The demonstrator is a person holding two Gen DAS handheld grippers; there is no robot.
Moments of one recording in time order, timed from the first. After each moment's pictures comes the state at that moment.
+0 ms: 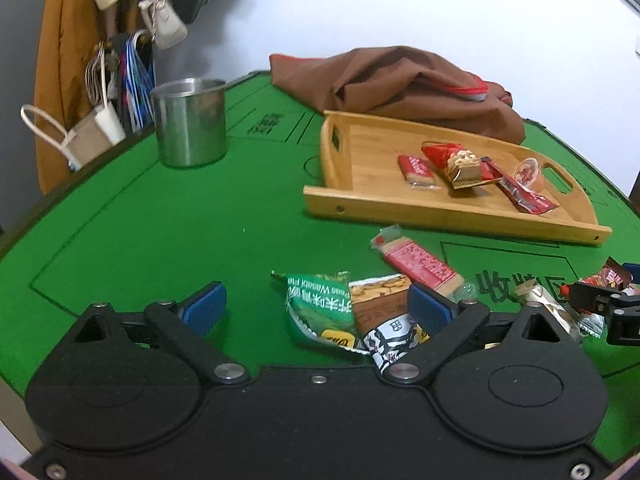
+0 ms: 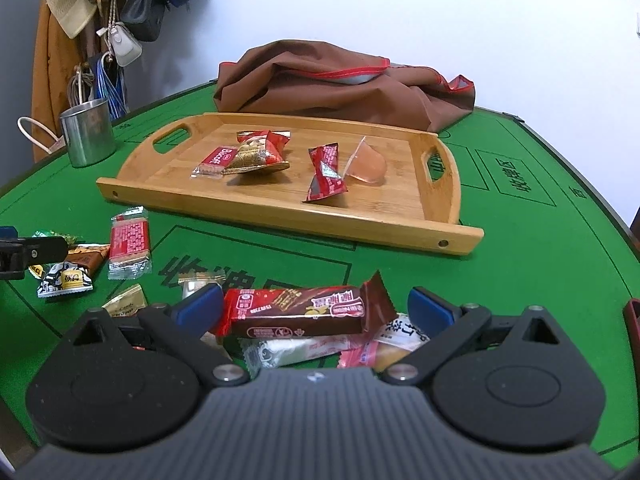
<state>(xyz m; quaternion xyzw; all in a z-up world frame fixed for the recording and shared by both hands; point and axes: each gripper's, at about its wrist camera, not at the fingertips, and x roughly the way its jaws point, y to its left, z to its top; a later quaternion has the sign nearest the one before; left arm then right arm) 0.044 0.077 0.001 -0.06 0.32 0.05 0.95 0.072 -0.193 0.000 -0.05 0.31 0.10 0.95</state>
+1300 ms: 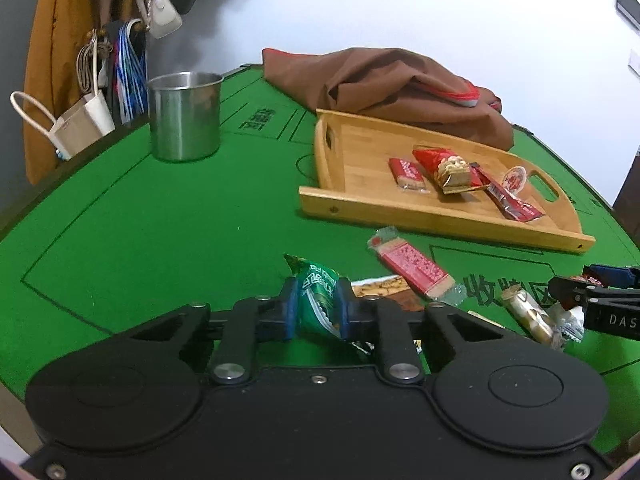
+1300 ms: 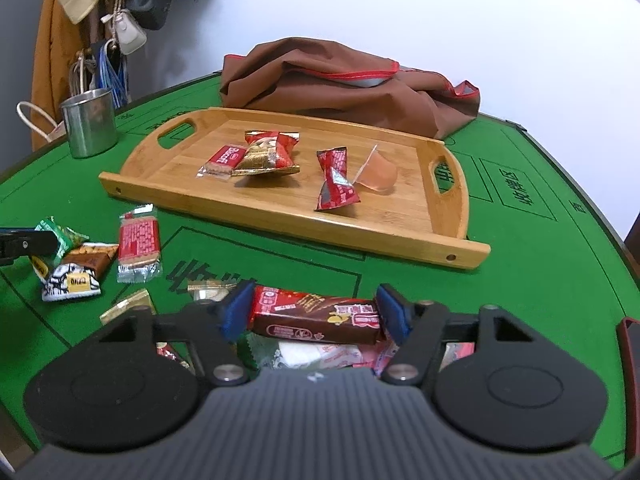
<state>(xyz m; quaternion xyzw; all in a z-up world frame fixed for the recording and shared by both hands) 0.041 0.087 0.009 -0.08 0.32 0.02 0.94 0.075 -0.180 0.010 -0.07 0.31 0.09 0.94</state>
